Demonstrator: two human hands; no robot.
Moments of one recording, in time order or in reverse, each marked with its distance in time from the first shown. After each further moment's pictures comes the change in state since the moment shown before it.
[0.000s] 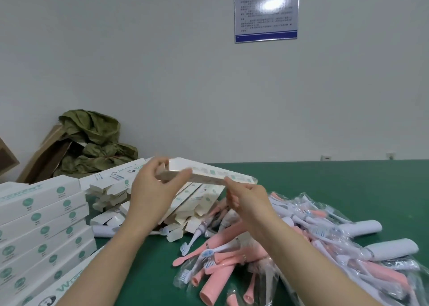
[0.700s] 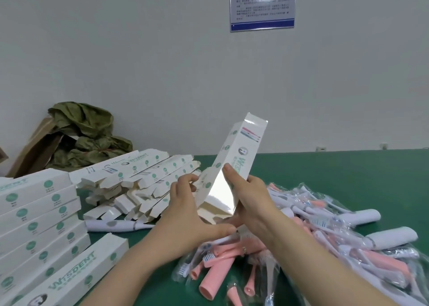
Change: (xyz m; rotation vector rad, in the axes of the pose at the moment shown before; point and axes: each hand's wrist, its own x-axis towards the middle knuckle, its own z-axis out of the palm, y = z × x) left_hand -0.041 -0.004 0.029 0.264 -0.510 -0.008; right_hand 0.007 0.007 -0.001 0.140 -0.052 -0.002
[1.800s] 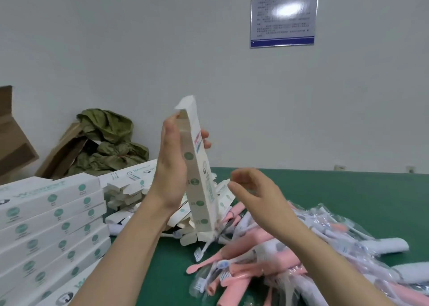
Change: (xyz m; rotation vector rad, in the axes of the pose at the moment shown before) left_hand 0.031 0.040 -0.068 -0.705 0.416 0.281; right_hand -0.010 -0.019 0.001 -0.774 -0.178 -0.552
